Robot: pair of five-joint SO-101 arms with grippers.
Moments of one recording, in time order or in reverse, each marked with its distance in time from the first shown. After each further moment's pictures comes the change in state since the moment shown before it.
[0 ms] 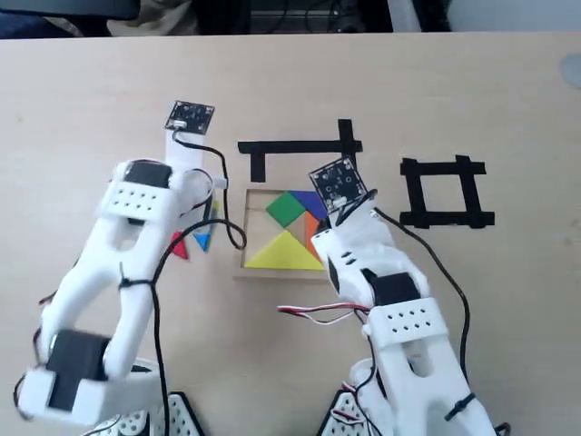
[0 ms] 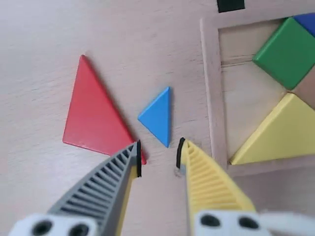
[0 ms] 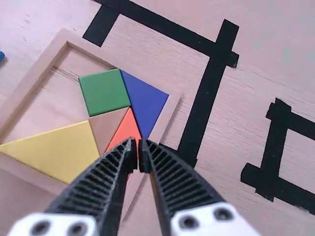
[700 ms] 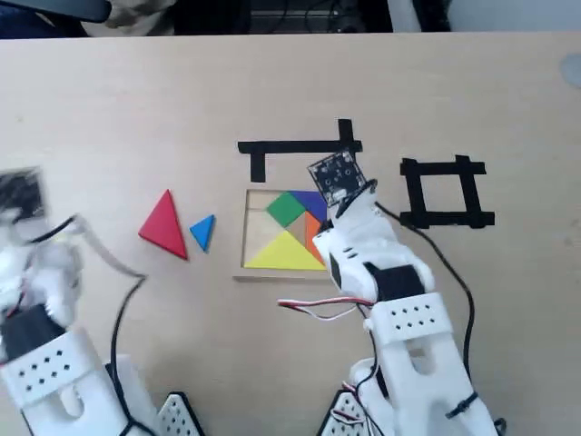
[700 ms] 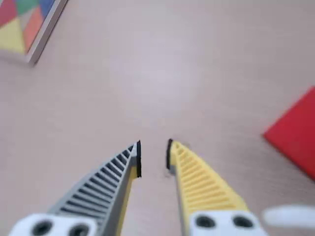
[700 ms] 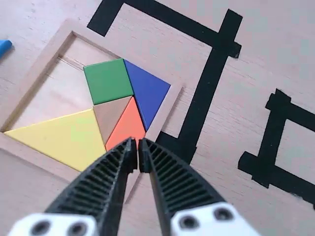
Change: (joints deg) left arm -37.5 -58.9 28.3 -0.2 -19.8; right arm 0.1 0.0 -4.4 8.2 0.4
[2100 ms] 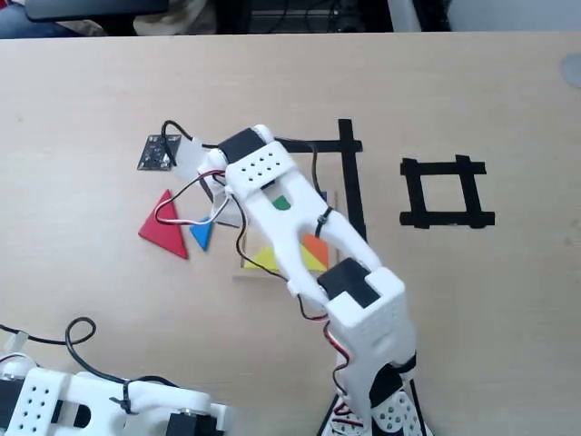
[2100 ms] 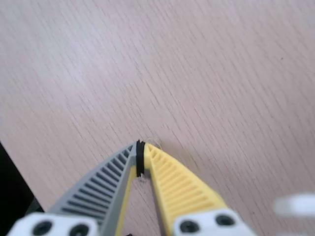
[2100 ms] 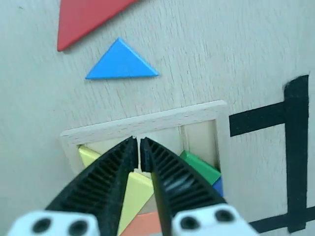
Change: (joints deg) left arm -54.1 -3.4 29.2 -1.8 -2.5; right arm -23.6 77.6 -84.3 38.2 23.9
